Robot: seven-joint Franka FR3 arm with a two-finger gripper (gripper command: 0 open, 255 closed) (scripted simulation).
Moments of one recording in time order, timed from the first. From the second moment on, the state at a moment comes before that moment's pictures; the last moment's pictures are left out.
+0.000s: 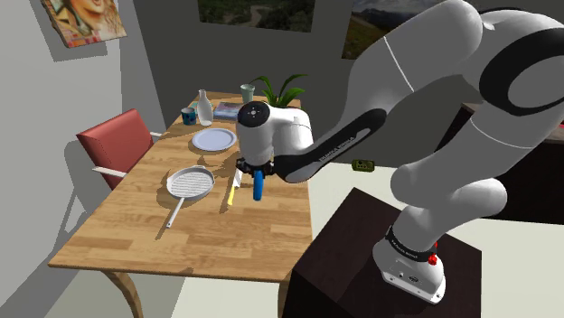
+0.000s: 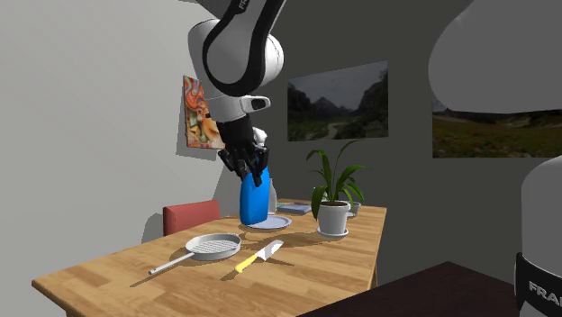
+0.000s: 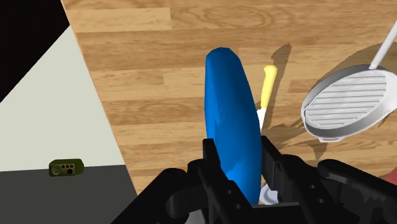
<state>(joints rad) -1.06 -0.15 1.49 -2.39 -0.48 2.41 1.74</state>
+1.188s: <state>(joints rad) -0.67 -0.34 1.08 -2.31 -0.20 2.24 1.46</state>
